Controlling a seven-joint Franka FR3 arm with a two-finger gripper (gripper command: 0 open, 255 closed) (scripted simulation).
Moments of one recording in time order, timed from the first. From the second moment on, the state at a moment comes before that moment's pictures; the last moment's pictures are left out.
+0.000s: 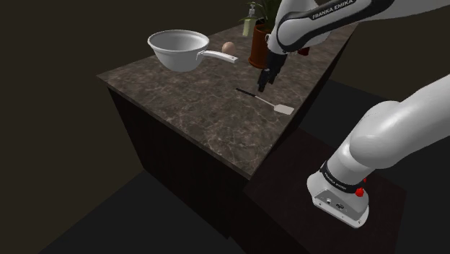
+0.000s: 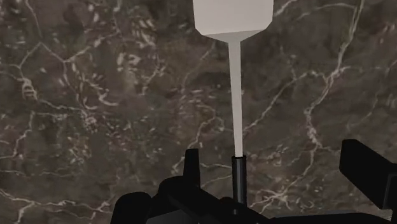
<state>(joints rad) -0.01 -0.40 -0.18 -2.59 -0.05 2.25 -0.26</state>
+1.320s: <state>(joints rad) -0.01 -0.27 -0.20 -2.64 -0.05 2.44 -0.30</state>
